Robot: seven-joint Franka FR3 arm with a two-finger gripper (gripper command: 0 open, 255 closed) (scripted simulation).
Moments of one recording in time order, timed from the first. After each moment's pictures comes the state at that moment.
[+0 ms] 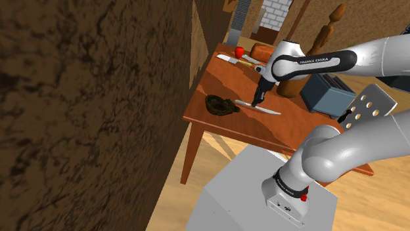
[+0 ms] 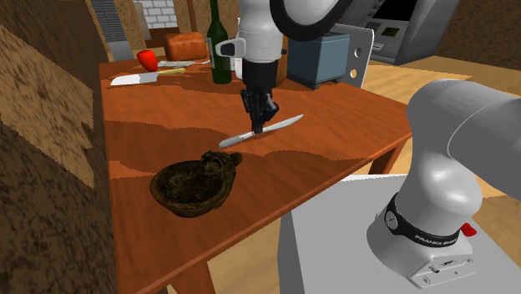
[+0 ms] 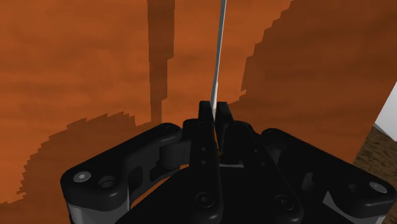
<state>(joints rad) 0.09 -0.53 -0.62 -2.63 -0.31 2.19 -0.85</state>
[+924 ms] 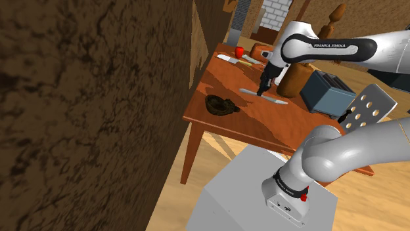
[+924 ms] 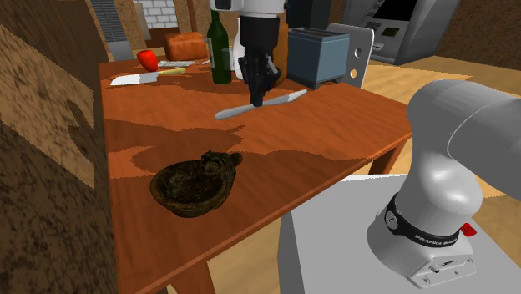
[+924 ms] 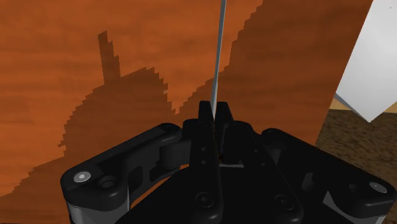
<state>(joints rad) 0.09 -0.61 -0.55 -2.49 -0.29 1.97 -0.83</state>
